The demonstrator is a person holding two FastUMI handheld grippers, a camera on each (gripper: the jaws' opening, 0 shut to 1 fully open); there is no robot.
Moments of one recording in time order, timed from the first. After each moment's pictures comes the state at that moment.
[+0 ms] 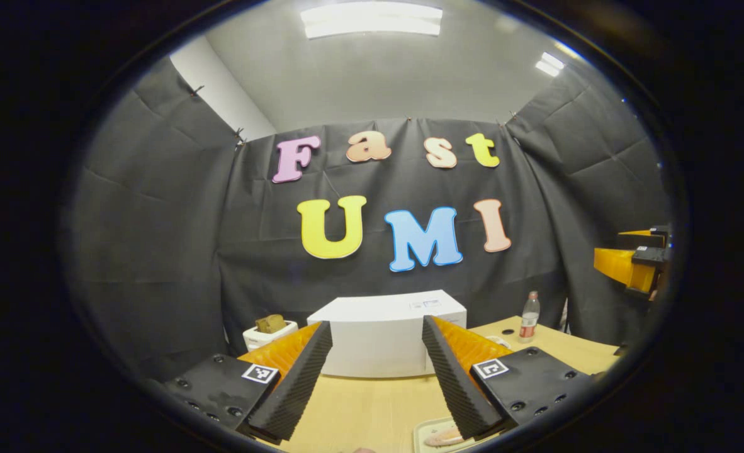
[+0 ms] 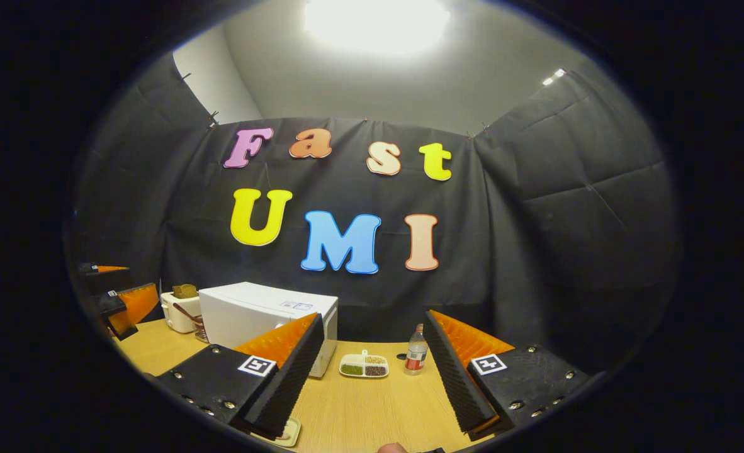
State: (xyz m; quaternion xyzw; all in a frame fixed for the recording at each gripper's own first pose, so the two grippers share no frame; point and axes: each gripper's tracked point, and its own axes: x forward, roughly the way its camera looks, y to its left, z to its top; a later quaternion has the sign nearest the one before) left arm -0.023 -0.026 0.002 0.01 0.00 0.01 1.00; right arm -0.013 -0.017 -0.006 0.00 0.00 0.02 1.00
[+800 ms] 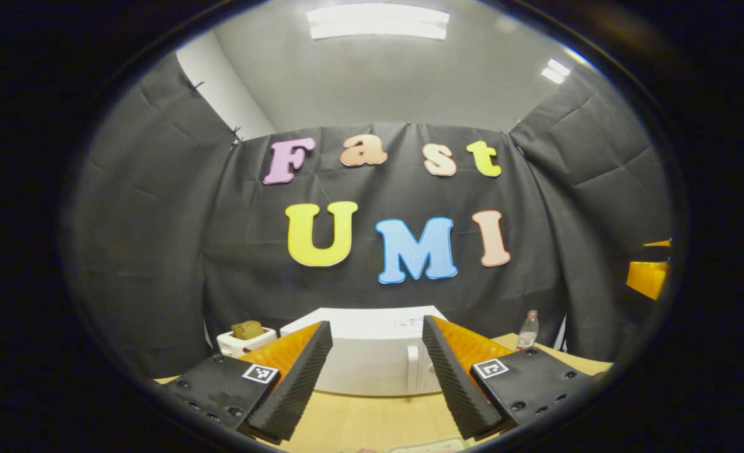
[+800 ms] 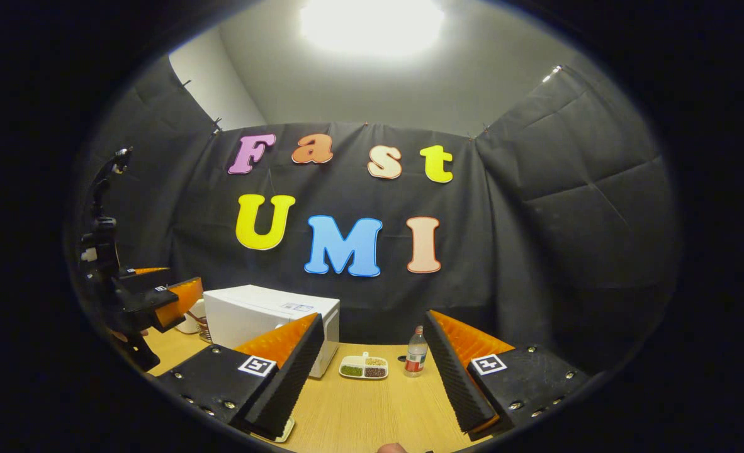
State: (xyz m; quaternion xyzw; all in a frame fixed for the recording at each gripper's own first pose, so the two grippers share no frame) left arm 0.056 -0.067 0.010 -0.02 -0.02 0.00 1.00; right arm -0.016 -0.036 -0.004 0.01 -0.01 0.03 1.00
